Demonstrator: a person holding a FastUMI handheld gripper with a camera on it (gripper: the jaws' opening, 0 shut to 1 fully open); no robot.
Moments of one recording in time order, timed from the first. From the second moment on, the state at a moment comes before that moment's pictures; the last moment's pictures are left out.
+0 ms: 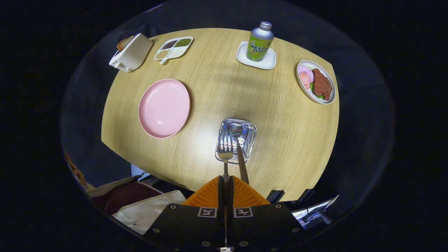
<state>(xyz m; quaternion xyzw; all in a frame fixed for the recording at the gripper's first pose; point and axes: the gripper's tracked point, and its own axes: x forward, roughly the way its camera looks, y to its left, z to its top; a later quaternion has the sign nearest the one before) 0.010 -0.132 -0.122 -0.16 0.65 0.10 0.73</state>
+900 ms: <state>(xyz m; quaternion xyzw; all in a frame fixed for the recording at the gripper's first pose) 0.026 -0.146 -0.167 -0.28 0.68 0.10 0.67</state>
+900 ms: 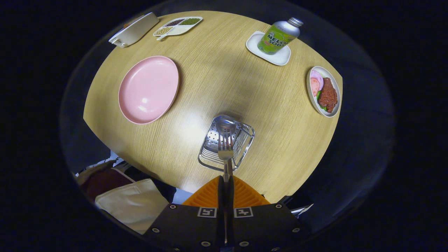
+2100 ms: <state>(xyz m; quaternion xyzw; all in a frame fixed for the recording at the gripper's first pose) 0.049 -0.046 -0.084 -0.12 0.45 0.14 0.87</state>
